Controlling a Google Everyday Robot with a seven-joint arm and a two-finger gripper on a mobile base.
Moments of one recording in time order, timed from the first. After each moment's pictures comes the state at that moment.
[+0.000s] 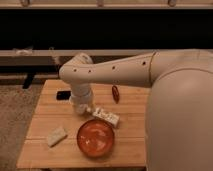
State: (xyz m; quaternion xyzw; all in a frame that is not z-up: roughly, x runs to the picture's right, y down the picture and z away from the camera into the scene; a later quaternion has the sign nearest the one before) arm -0.104 0.102 0.703 -0.26 0.23 0.64 0.68
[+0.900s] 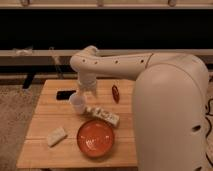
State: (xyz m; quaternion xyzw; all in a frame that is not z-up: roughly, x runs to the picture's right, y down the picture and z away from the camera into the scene) arm -0.097 0.041 0.780 -0.26 0.19 0.66 0.68
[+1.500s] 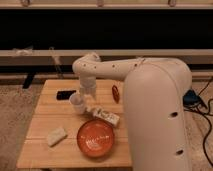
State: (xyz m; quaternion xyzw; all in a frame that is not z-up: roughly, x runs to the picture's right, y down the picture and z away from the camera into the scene) arm -0.104 0.060 0.828 -0.28 0.19 0.66 0.67
